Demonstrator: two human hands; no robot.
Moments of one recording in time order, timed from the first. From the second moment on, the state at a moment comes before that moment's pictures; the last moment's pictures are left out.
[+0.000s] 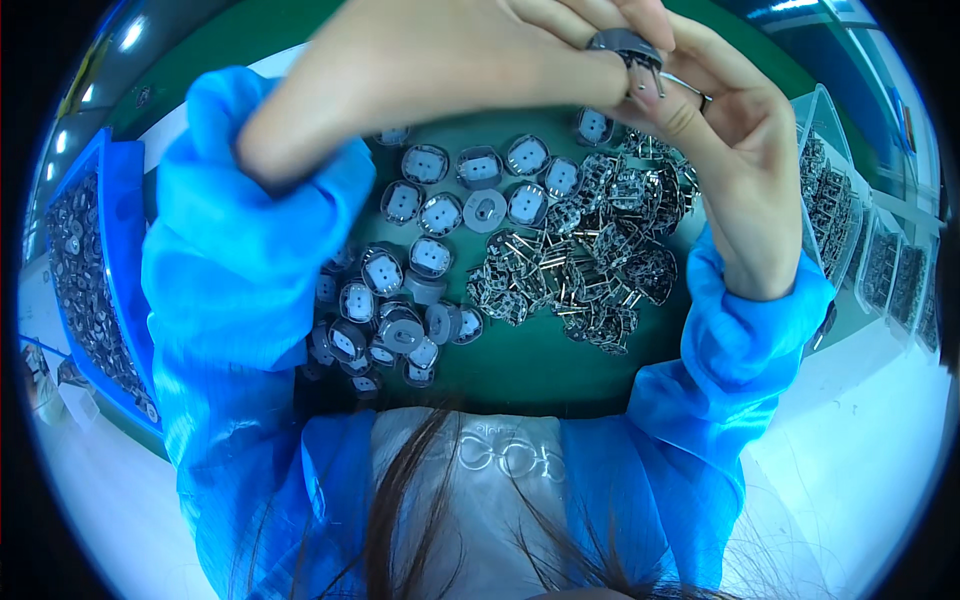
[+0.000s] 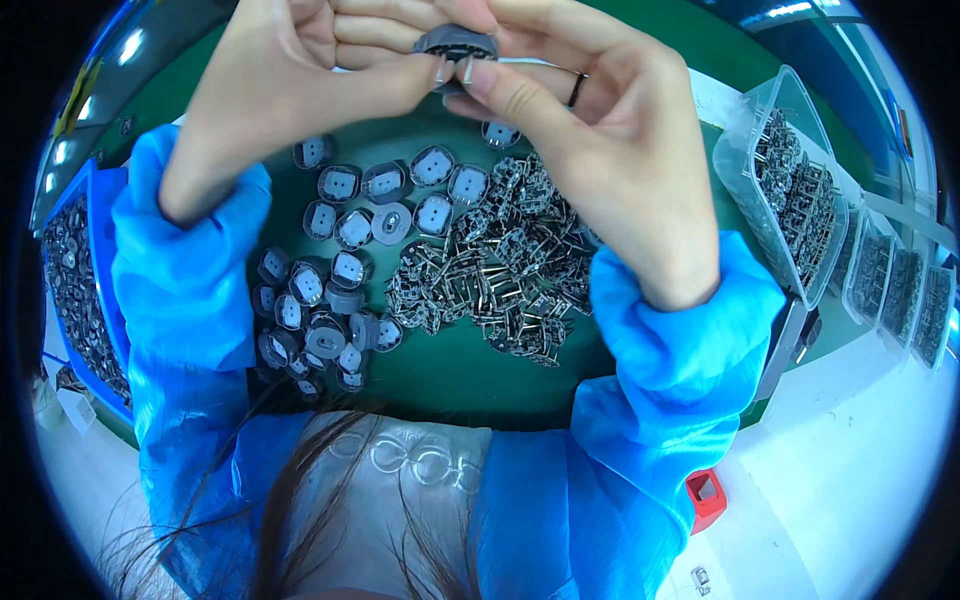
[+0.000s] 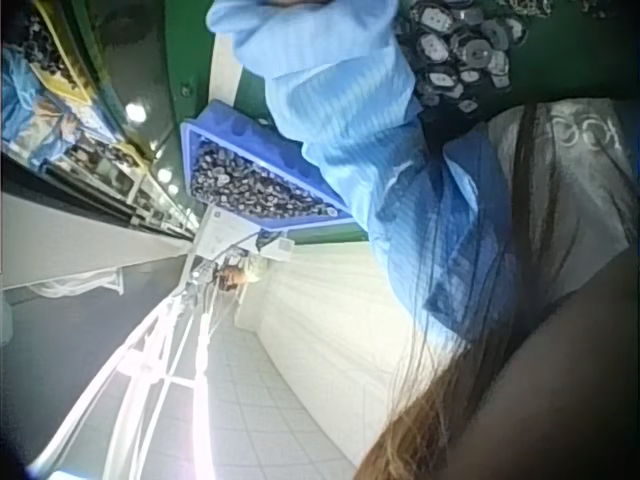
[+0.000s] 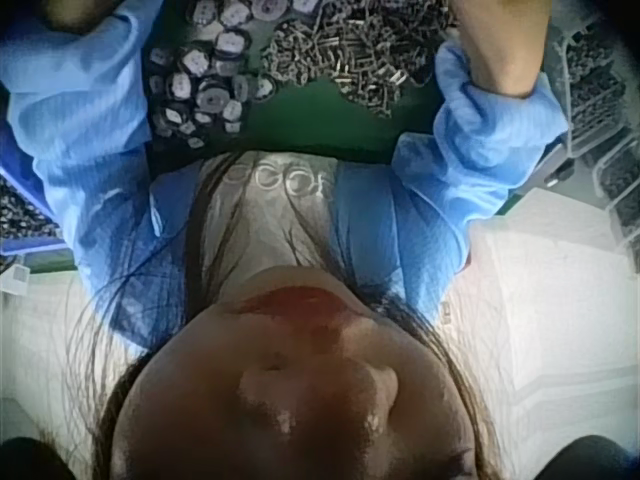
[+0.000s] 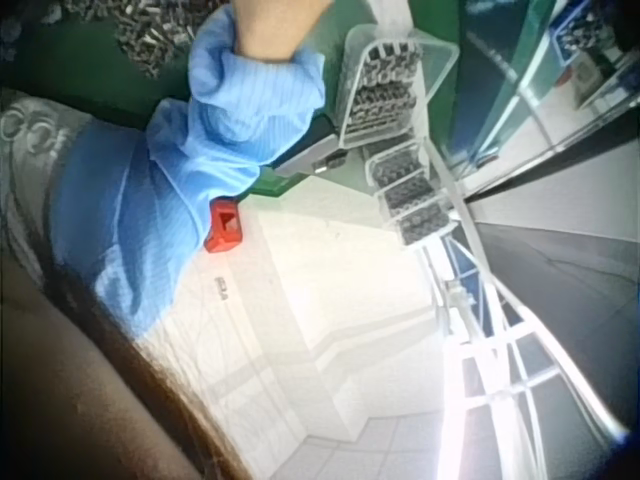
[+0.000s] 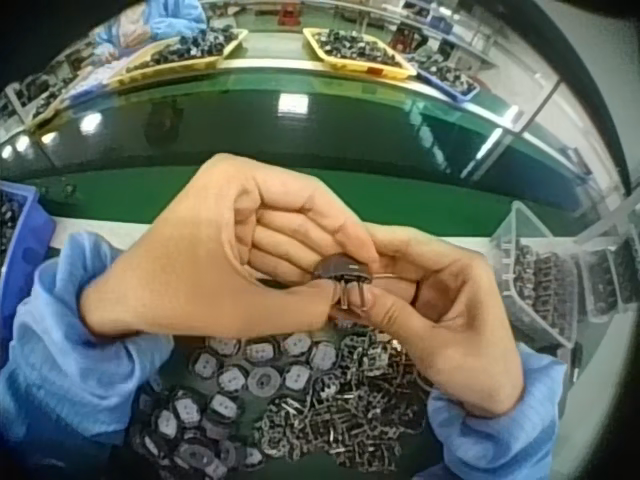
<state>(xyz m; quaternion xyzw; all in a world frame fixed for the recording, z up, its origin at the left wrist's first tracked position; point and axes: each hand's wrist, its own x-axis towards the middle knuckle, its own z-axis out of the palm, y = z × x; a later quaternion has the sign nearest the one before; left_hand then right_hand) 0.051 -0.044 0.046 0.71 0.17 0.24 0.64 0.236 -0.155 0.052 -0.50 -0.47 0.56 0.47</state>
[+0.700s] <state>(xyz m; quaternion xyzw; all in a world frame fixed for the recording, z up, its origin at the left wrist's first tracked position) 0.076 -0.047 -0.012 0.92 0.16 0.22 0.27 0.284 -0.160 0.015 -0.63 -0.72 0.16 0.22</state>
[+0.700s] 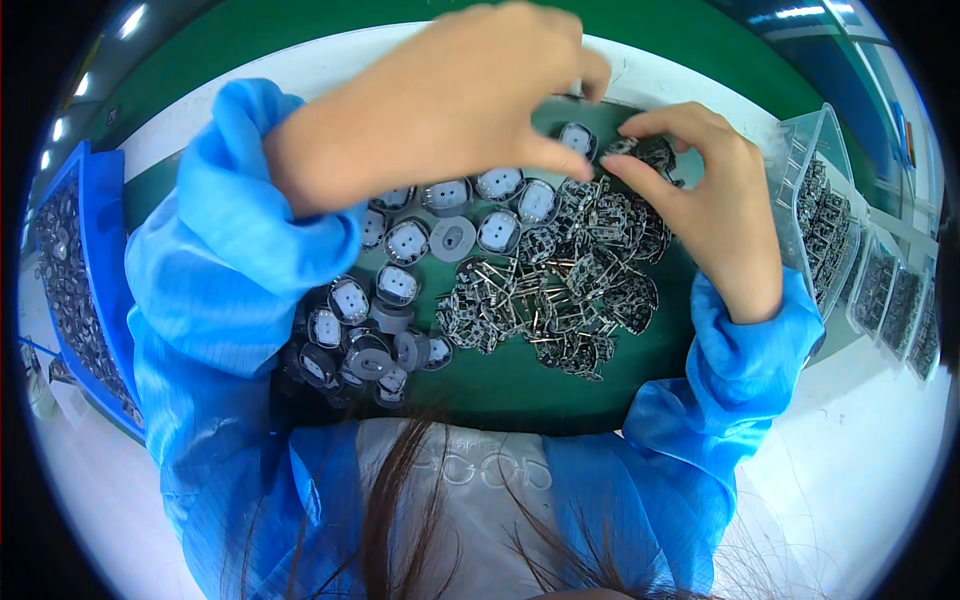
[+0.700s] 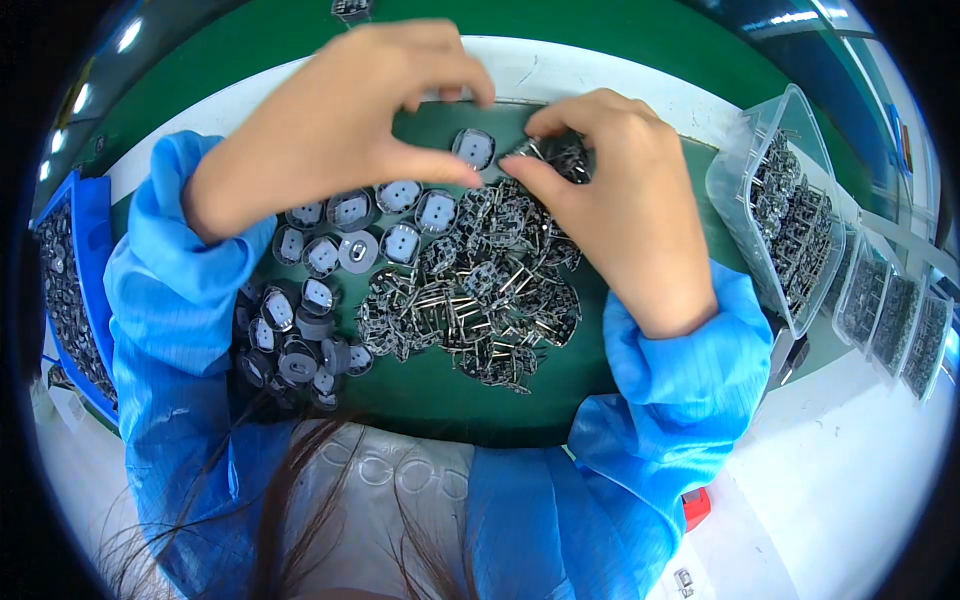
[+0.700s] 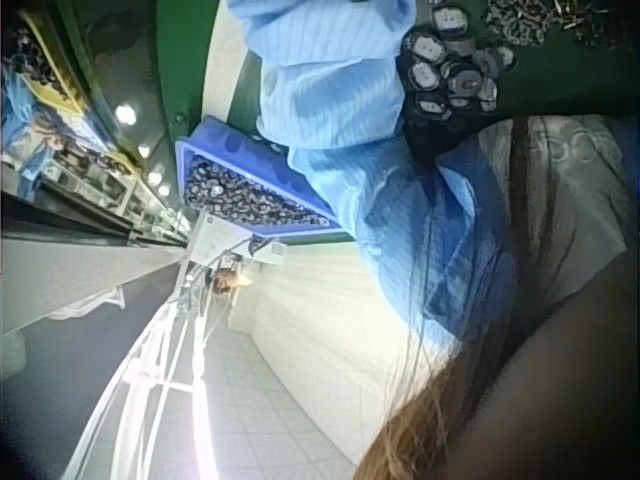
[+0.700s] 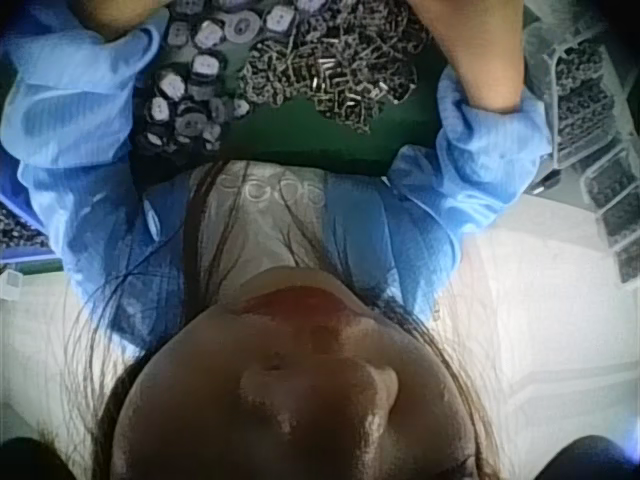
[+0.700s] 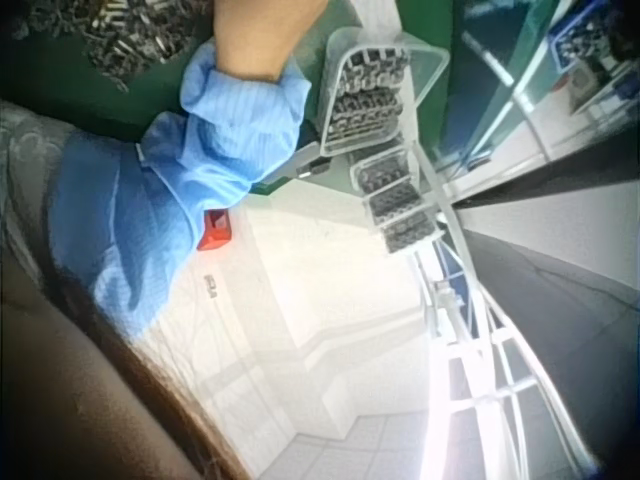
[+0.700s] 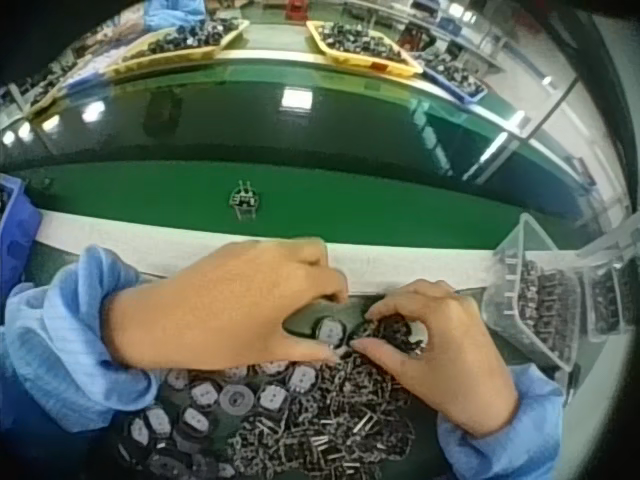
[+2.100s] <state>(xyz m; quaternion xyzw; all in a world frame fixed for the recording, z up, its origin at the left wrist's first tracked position) 0.067 -0.058 -0.004 0.73 0.15 0.24 0.62 0.266 -0.164 0.059 -0.60 -0.75 0.13 0.24</state>
